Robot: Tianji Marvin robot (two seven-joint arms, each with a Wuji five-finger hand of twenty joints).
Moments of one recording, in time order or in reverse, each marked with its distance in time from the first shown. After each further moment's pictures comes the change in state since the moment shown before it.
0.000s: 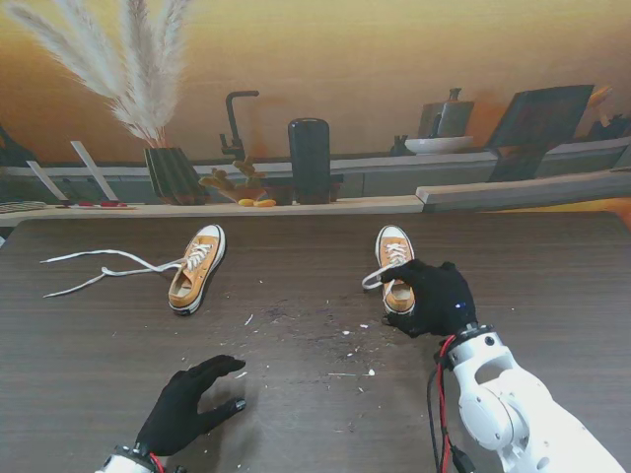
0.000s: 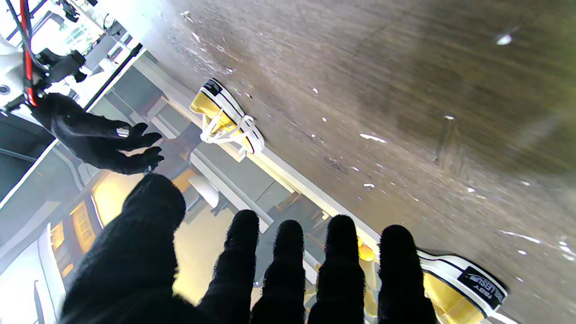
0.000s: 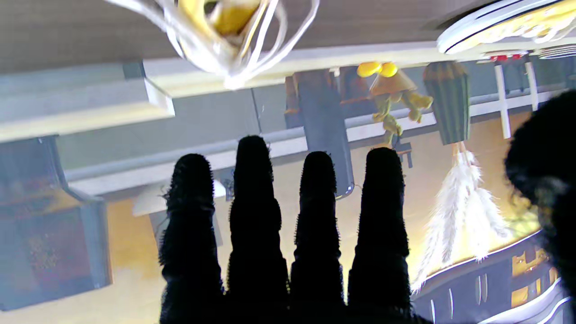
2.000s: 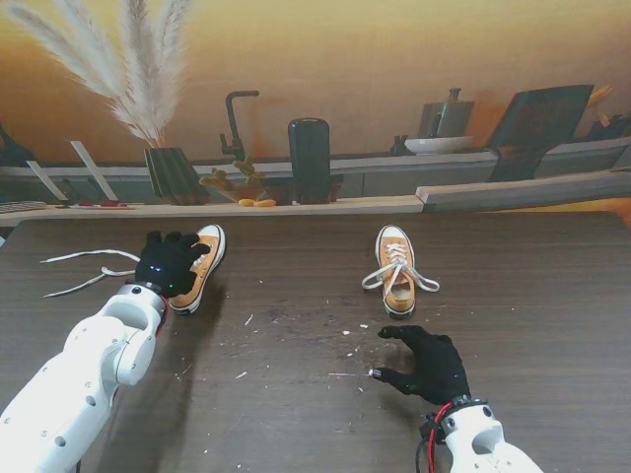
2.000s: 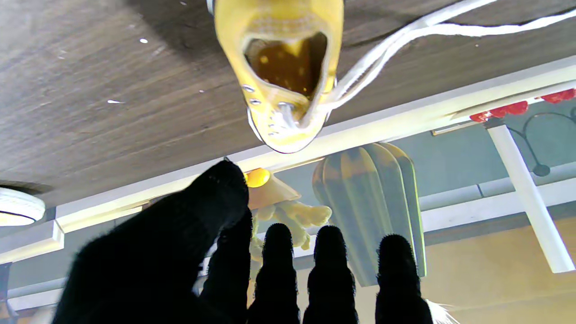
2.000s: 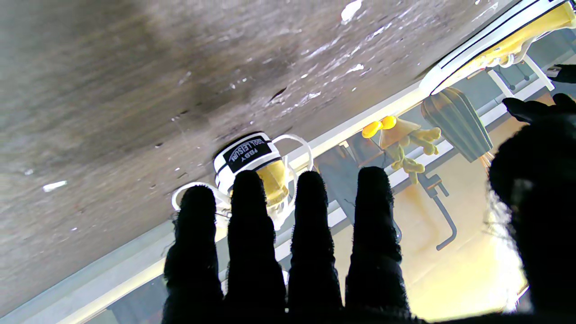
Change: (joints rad) left arm -0.730 0.099 0.178 0.293 0.592 0.466 -0.270; right arm -0.194 -0.057 -0.023 0.049 0.272 -0.017 -0.038; left_hand 0.096 -0.237 0.553 -0.095 0.011 -0.038 0.055 0.000 -0.029 -0.088 0.000 -0.013 -0.017 -0.093 -0.152 -0.104 -0.012 -0.023 -0.222 -0.048; right_hand 0.082 0.218 -0.251 0.021 -0.115 0.059 -0.088 -0.062 -0.124 0.043 -0.150 -0.119 -0.200 0.032 -0.134 -0.115 -0.220 -0.062 -0.180 -0.182
